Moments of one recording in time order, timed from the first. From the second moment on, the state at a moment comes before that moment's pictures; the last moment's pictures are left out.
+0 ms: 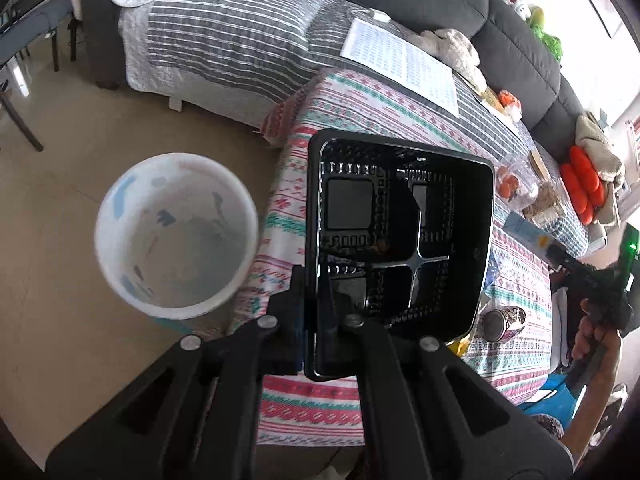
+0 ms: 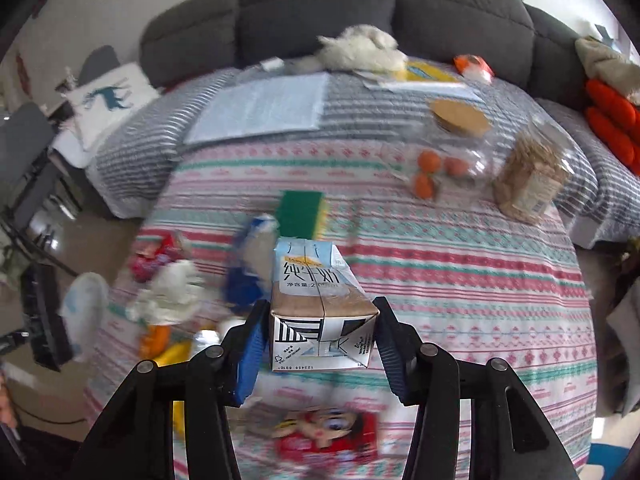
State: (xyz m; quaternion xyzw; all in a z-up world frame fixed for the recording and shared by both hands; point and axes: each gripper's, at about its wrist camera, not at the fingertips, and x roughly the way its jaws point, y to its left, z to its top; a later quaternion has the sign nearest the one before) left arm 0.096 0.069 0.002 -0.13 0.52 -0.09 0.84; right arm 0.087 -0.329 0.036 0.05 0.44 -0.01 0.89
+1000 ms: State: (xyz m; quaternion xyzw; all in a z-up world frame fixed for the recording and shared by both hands) left arm 0.070 0.225 -0.012 -0.20 0.49 0.06 0.84; right arm 0.141 0.004 -0.015 0.05 0.50 0.29 0.81
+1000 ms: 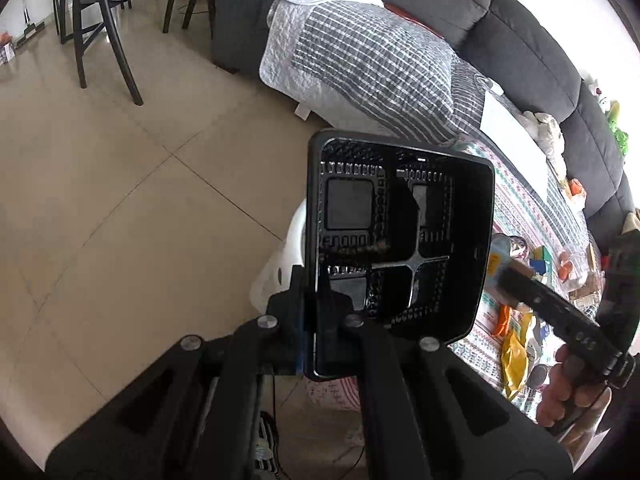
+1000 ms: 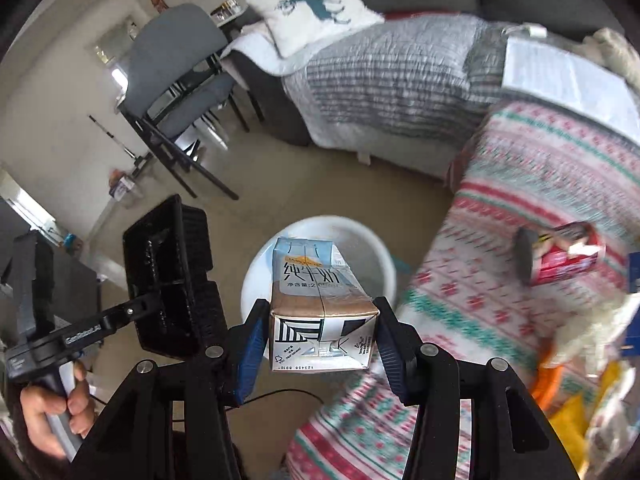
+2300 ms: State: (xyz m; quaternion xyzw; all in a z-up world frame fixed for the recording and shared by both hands) left arm 0.138 0.160 -0.060 -0.11 0.57 0.09 0.81; right arm 0.104 -0.215 0.027 0.09 0.48 0.09 0.87
